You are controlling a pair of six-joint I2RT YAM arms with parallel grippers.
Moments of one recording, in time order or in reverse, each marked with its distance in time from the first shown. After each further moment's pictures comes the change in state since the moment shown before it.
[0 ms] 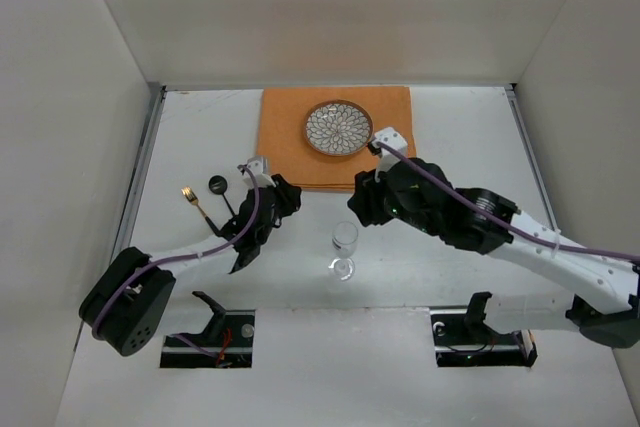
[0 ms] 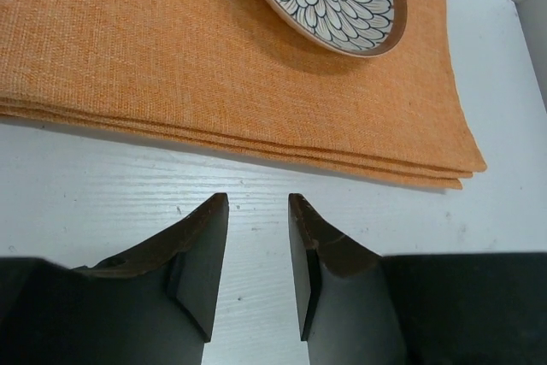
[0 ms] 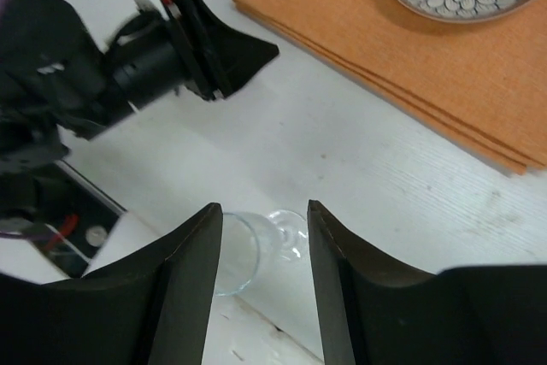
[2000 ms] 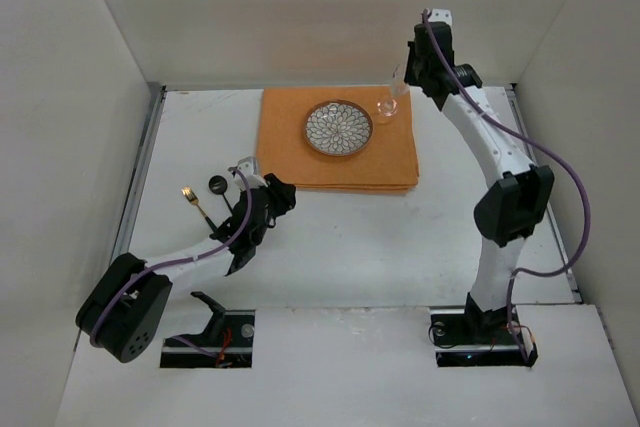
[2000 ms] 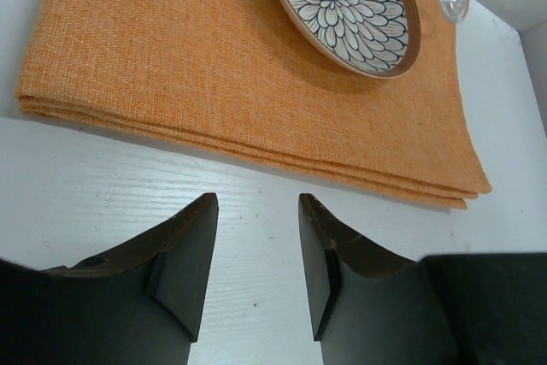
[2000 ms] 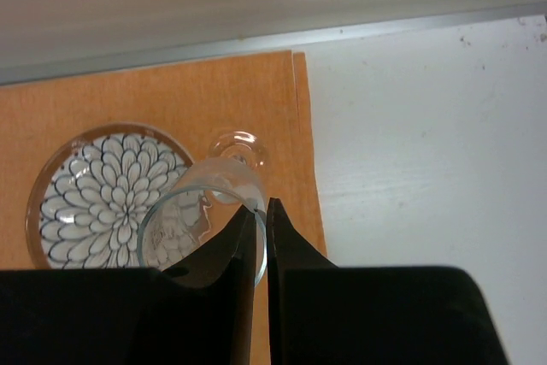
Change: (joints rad) left arm 0.043 -0.035 -0.032 0.007 -0.009 -0.024; right arm -0.764 0.768 0.657 0.125 0.026 -0.180
